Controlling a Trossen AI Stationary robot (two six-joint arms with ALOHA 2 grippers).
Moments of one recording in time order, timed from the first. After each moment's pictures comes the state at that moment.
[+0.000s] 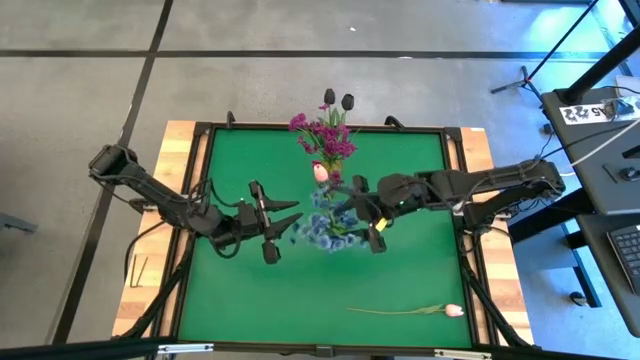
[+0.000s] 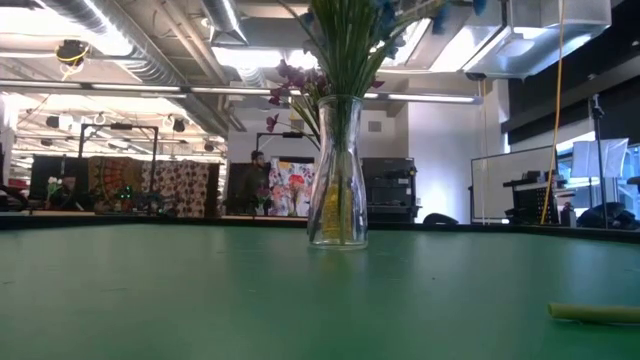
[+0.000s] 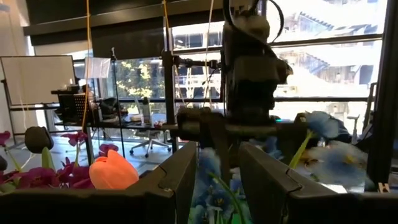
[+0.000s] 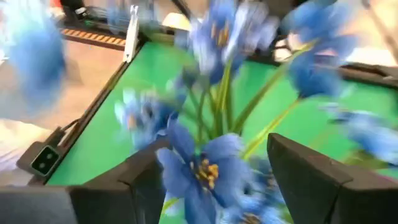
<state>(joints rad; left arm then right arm) -0.47 1.28 0.74 0.81 -0.80 0.21 0.17 1.40 1.28 -0.39 -0.06 -0.09</state>
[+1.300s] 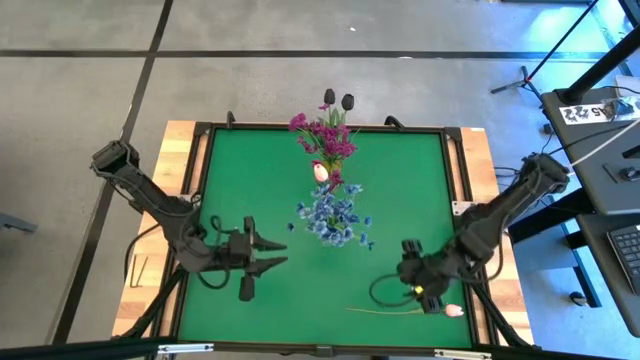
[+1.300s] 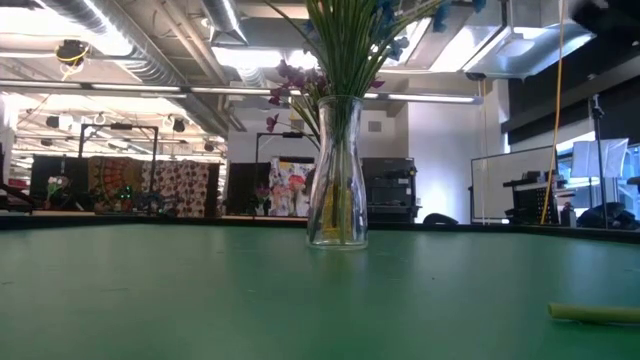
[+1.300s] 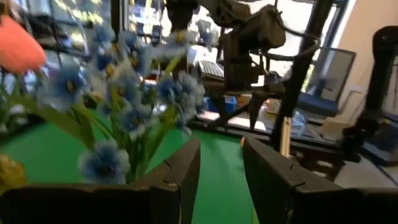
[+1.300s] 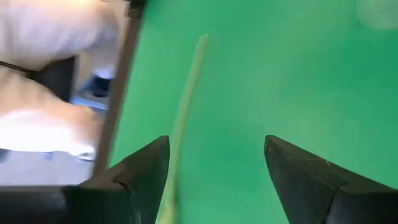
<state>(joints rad) -0.73 1.26 0.74 0.46 -0.88 -0.23 0.73 1.31 1.04 -0.75 0.09 0.53</state>
